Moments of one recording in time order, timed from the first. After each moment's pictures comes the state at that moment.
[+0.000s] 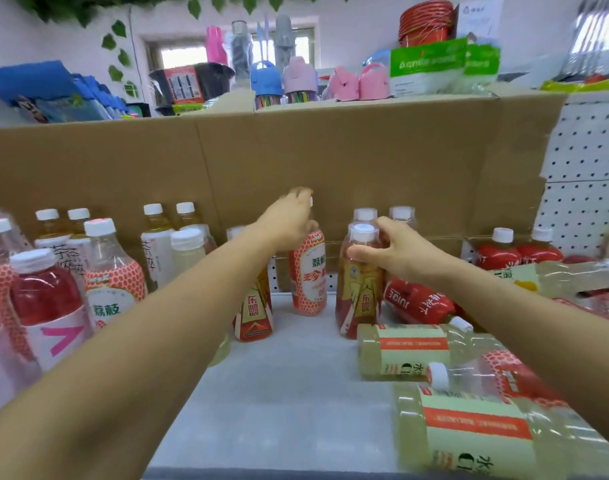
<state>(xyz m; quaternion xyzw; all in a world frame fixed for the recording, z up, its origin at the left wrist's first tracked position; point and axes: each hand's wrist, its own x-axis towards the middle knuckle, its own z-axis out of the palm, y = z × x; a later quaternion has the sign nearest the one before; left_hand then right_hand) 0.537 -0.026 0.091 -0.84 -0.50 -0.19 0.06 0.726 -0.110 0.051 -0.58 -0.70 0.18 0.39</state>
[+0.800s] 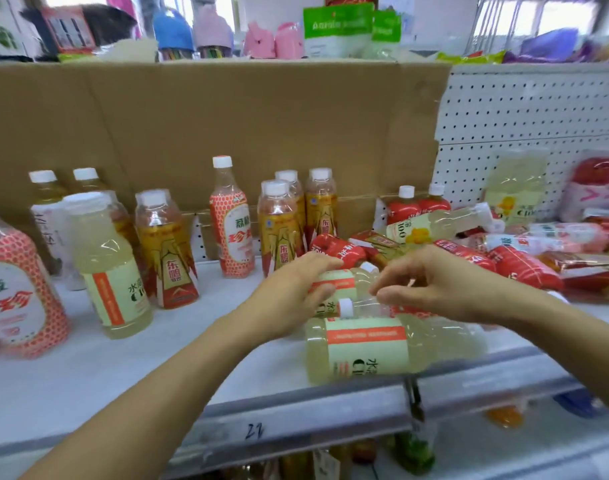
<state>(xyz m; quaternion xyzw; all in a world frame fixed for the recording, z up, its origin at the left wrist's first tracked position) 0.591 -0.164 -0.019 -0.92 -0.29 -0.20 -0.14 0.802 -0.267 0.011 -0.61 -0.75 0.14 0.23</state>
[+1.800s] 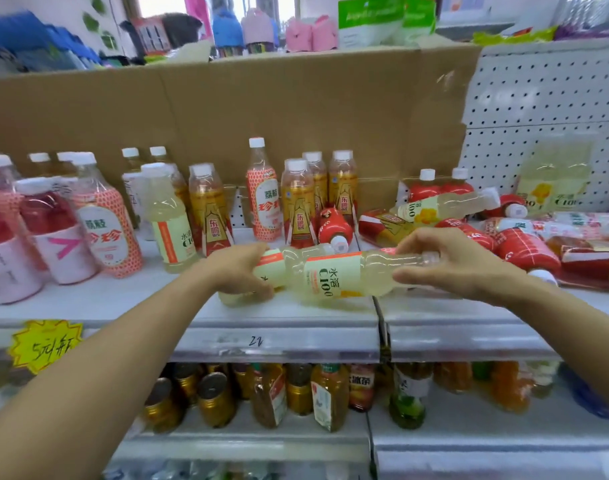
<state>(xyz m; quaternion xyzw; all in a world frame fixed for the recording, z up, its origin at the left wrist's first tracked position) 0.528 -0.191 -0.017 -0.83 -0.55 -0.04 -0.10 0.838 -0.307 -0.005 -0.59 -0.73 0.15 0.31</state>
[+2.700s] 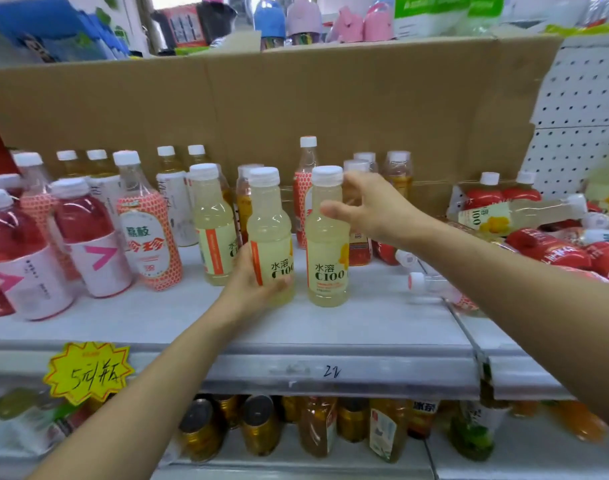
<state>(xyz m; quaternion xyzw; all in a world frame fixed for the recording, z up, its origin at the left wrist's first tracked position) 0.453 -0.160 -0.072 -0.68 -0.44 -0.45 -0.38 0.670 -0.181 0.039 -0.53 -0.75 0.12 0.38</state>
